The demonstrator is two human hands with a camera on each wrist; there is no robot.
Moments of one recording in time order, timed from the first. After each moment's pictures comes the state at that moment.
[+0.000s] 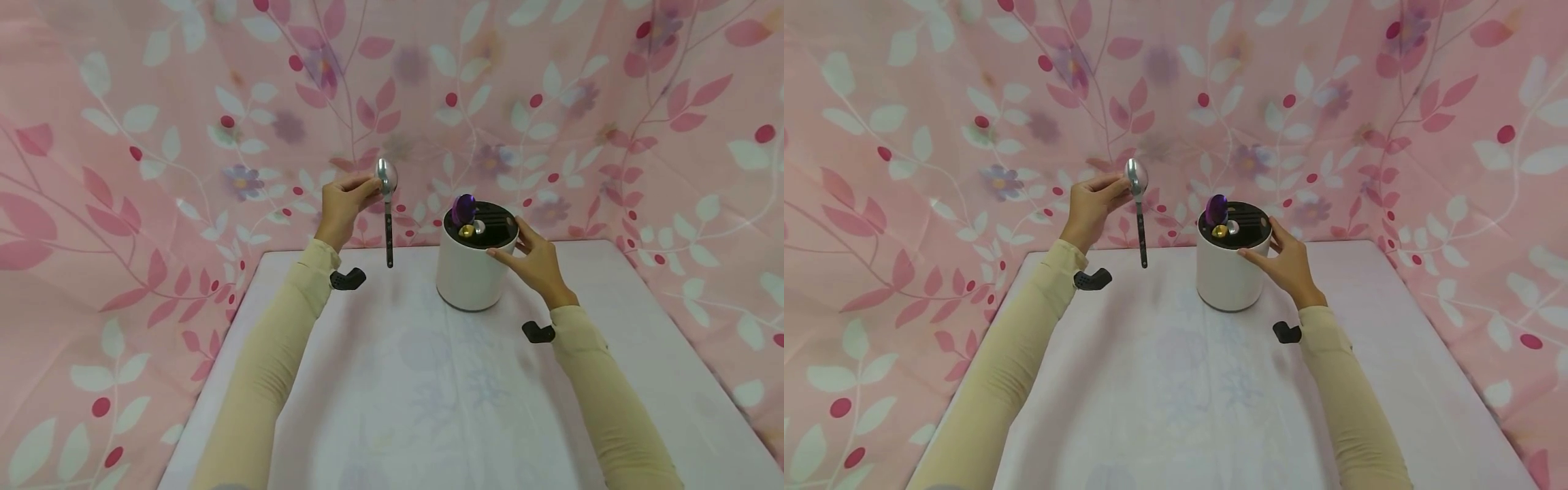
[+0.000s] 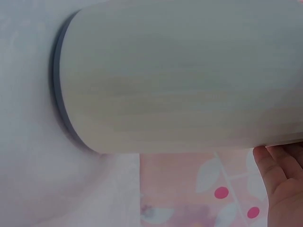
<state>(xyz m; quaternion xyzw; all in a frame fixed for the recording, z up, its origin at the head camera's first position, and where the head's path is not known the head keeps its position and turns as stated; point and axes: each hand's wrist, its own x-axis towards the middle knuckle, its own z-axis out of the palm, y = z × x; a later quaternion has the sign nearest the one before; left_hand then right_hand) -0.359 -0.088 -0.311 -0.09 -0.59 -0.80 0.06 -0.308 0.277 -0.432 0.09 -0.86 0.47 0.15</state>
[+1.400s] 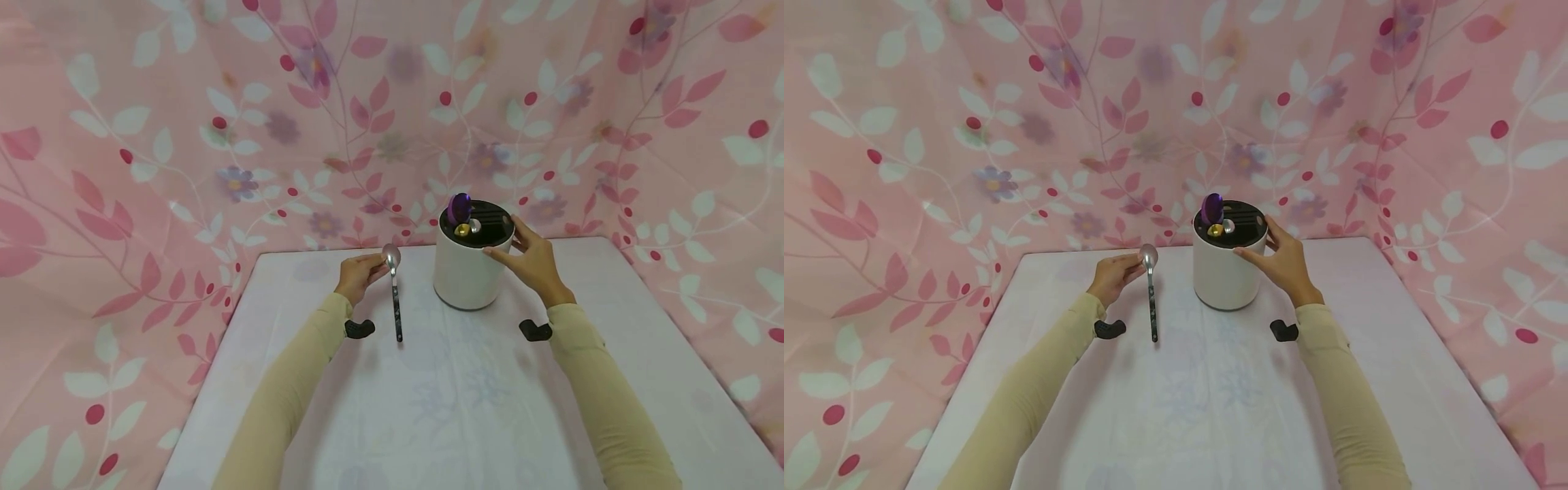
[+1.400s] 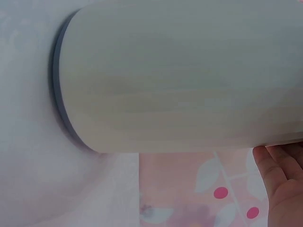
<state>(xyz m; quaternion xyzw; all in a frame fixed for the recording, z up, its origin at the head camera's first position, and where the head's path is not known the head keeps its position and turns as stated) -0.345 -0.084 -0.463 0.11 -0.56 -0.82 -0.08 -0.307 0.278 -0.431 0.08 -0.86 0.48 0.15</state>
